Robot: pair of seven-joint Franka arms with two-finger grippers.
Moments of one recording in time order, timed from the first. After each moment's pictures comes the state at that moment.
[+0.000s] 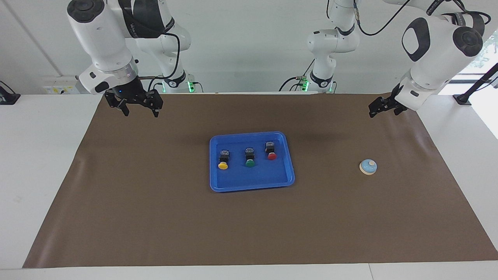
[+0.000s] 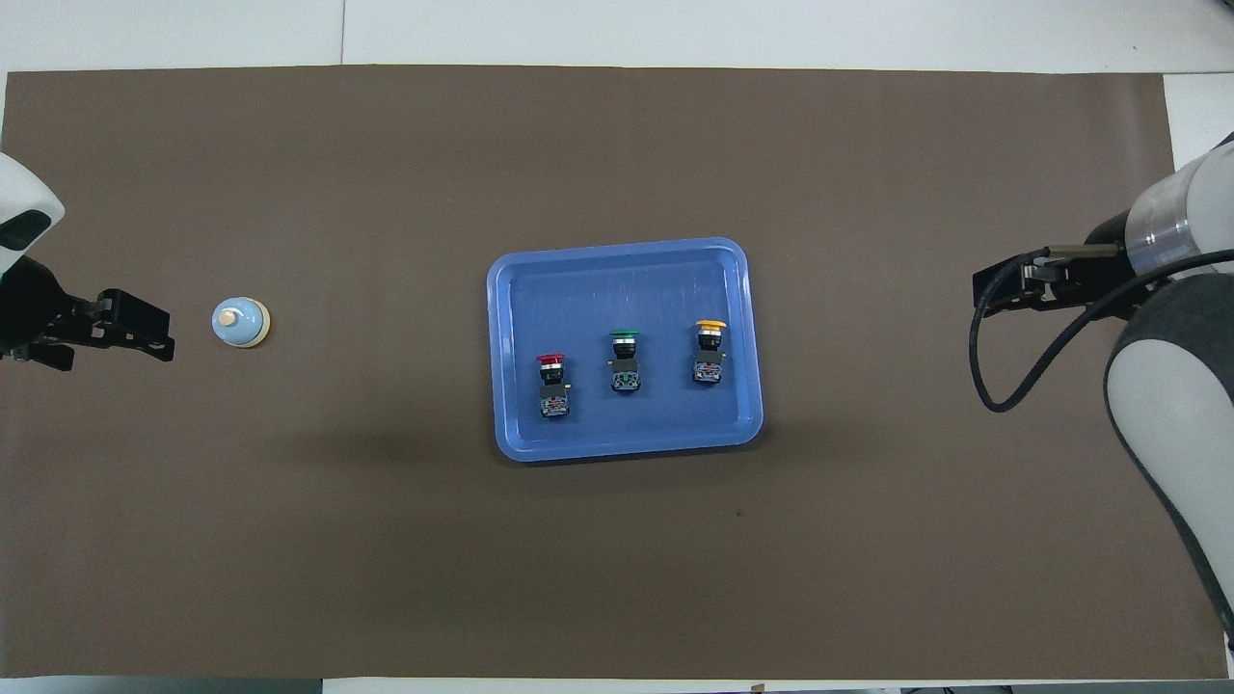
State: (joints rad) left arm -0.05 0.03 0.03 -1.71 0.00 1.53 -0.03; right arm 0.06 -0.01 0.03 -1.67 -0.02 1.62 0.15
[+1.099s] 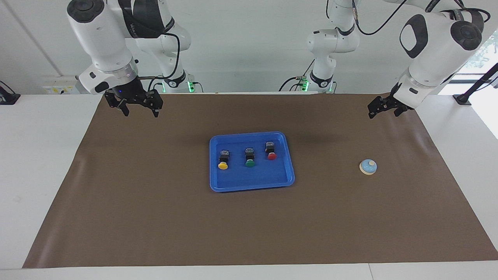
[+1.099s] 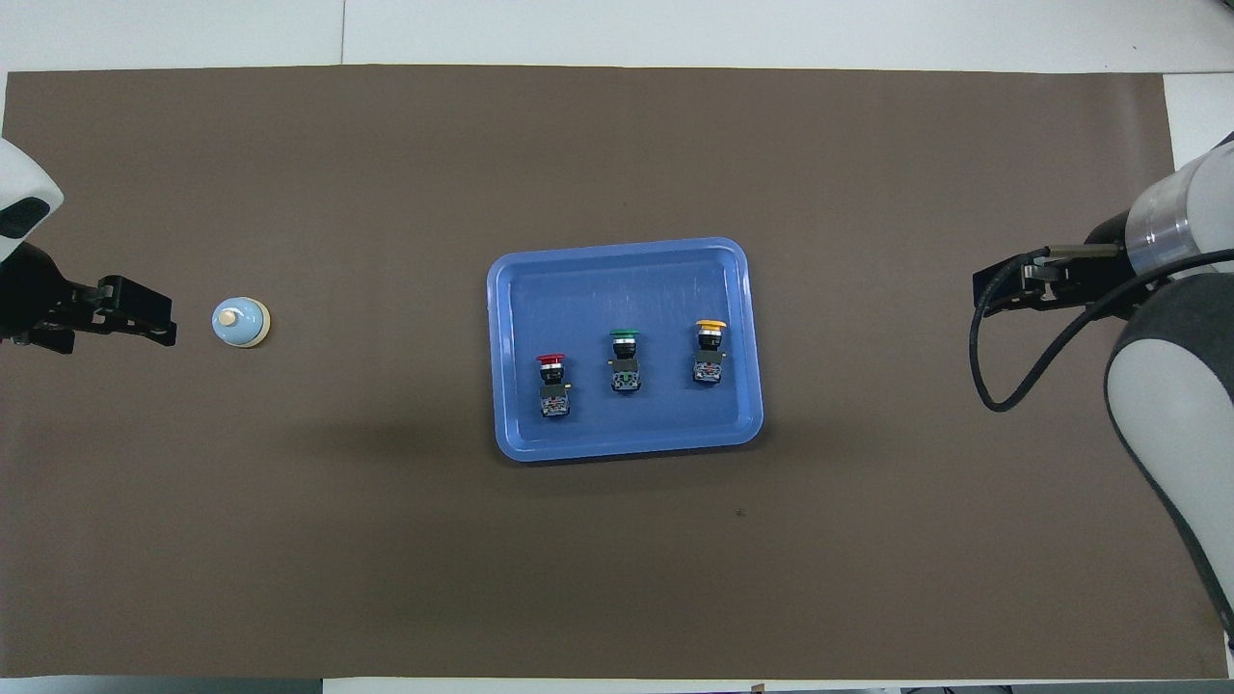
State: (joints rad) left arm -0.06 0.03 0.03 -1.68 0.00 1.55 -0.02; right arm 0.06 -0.01 0.03 -1.67 -0.02 1.62 0.15
